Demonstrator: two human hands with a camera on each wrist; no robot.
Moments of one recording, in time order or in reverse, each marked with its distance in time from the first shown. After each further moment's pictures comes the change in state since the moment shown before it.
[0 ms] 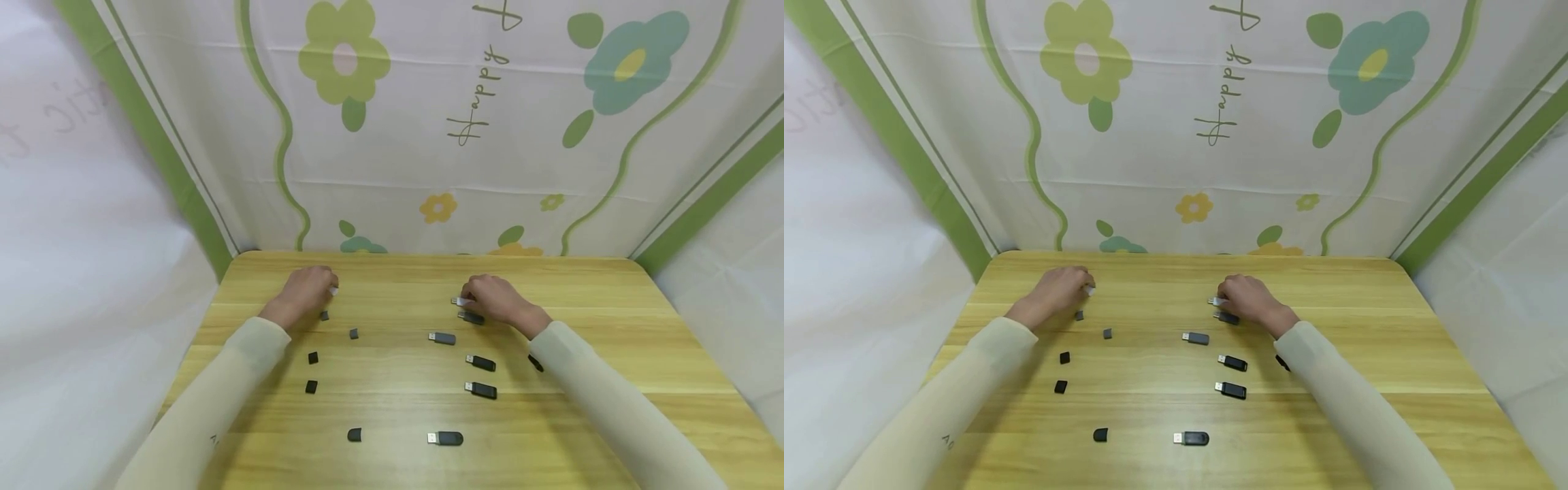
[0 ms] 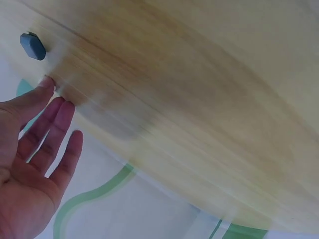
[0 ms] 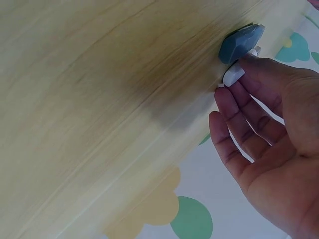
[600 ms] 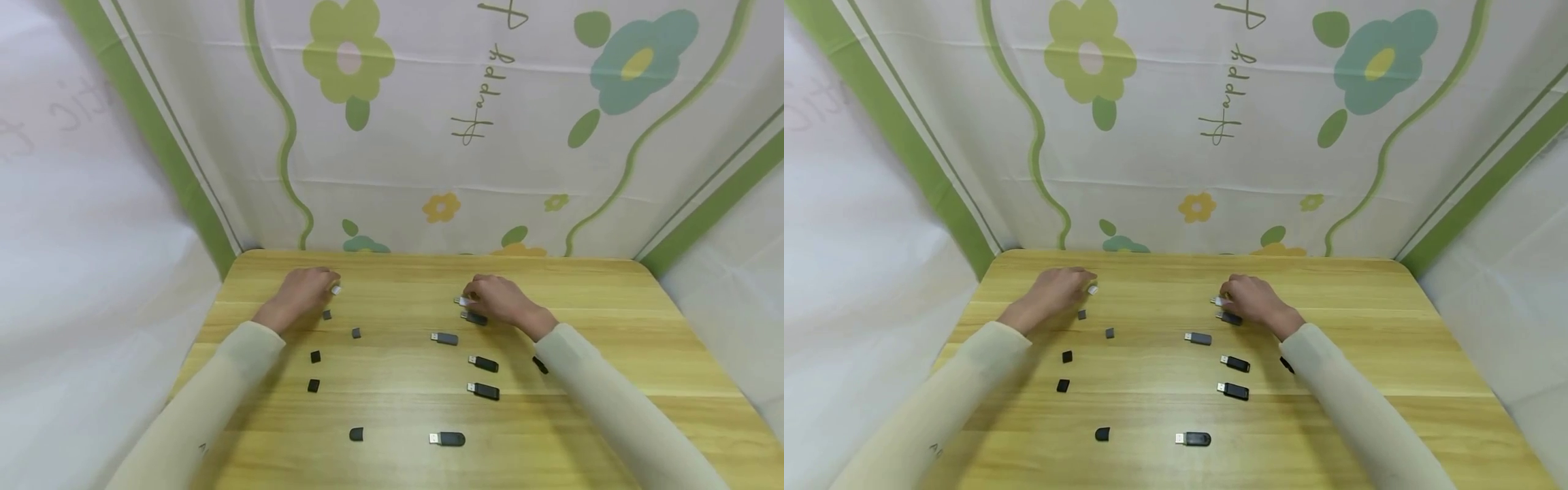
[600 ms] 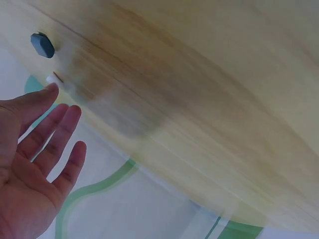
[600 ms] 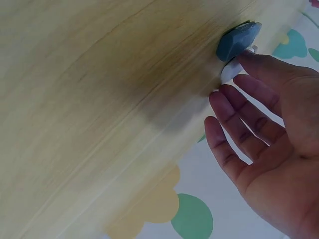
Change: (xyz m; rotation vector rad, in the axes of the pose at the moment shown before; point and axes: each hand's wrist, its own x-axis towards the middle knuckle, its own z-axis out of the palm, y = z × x) left_hand -0.010 -0.004 -0.001 0.044 0.046 0.002; right_hand -0.004 -0.001 -0.002 0.015 -0.002 0.028
